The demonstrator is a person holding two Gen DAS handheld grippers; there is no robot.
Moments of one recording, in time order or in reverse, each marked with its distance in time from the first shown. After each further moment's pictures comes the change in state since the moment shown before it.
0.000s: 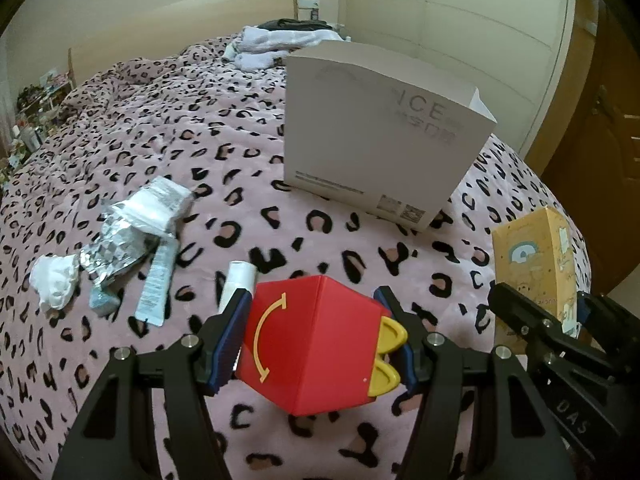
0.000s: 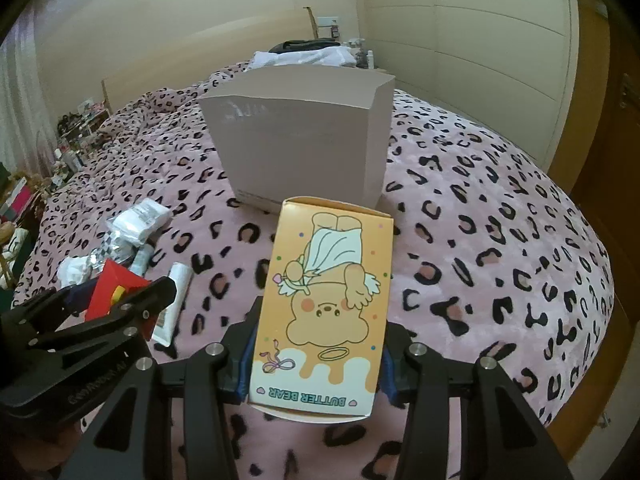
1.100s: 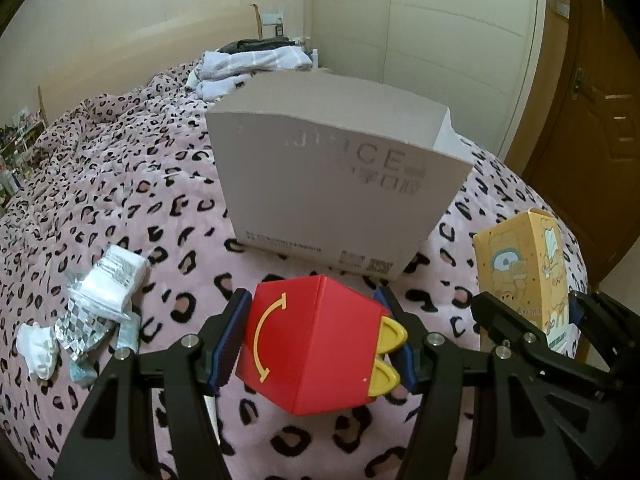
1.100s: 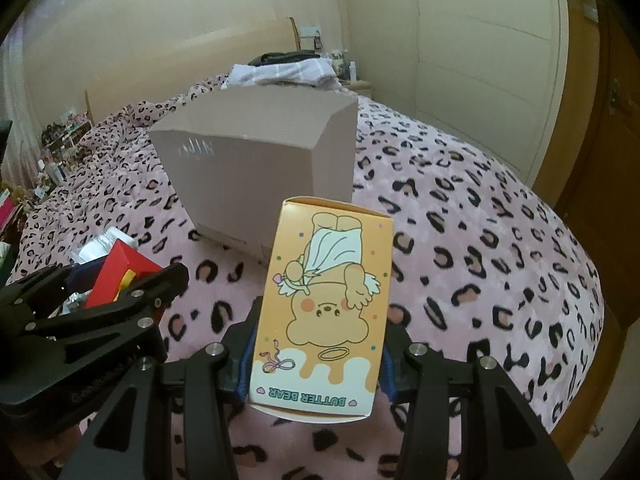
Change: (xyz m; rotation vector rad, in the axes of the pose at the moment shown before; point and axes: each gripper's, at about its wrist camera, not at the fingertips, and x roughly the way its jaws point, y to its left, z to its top) left arm 0.023 -0.036 0.057 0.097 -0.057 -0.049; right arm 0.017 -0.026 0.037 -0.001 -0.058 -0.055
